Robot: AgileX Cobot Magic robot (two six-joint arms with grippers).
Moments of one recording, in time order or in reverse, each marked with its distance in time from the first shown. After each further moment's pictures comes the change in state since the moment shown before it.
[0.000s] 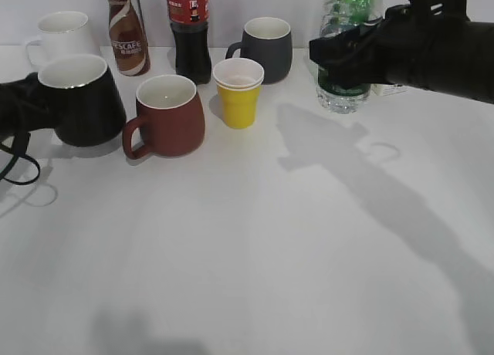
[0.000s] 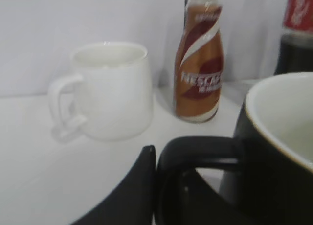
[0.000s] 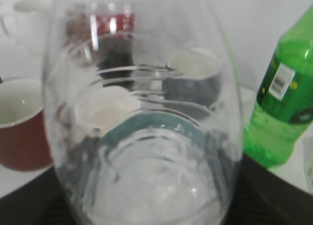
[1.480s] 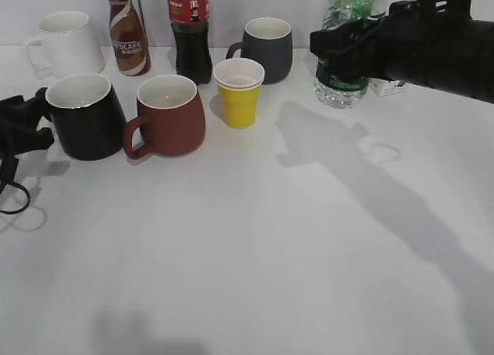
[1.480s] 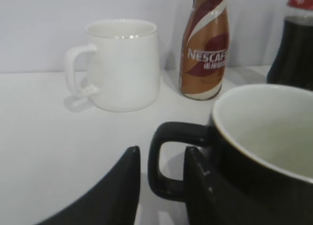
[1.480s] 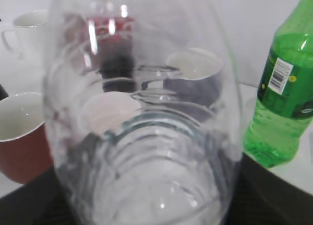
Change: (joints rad) left arm 0.002 0.016 0.119 -0.037 -0.126 0.017; right arm 0.000 0.000 0.009 0.065 -0.029 0.008
